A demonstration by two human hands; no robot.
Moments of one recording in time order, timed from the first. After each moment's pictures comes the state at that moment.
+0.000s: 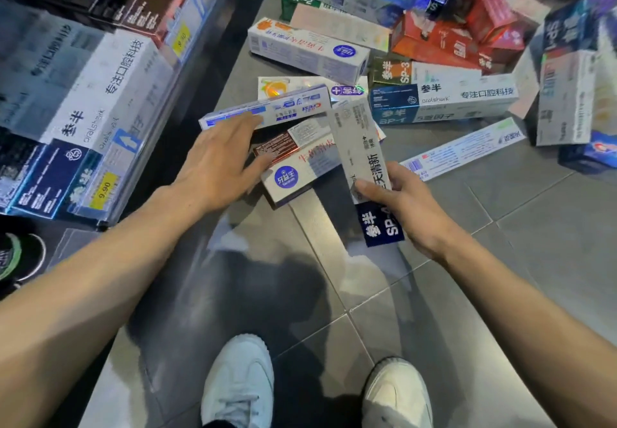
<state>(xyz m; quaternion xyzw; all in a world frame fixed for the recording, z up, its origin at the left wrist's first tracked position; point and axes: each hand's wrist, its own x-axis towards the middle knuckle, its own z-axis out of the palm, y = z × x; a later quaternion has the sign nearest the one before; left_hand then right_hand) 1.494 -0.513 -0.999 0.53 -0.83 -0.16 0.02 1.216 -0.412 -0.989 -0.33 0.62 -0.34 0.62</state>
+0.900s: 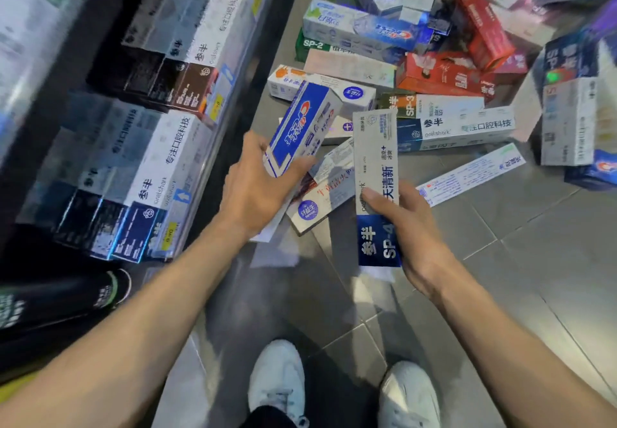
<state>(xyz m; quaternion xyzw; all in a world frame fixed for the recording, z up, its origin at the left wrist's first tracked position) 1.449 -0.505 -0.905 0.66 -0.63 -0.37 0.19 1.249 -0.422 -0.914 -0.15 0.60 -0.45 0.64</state>
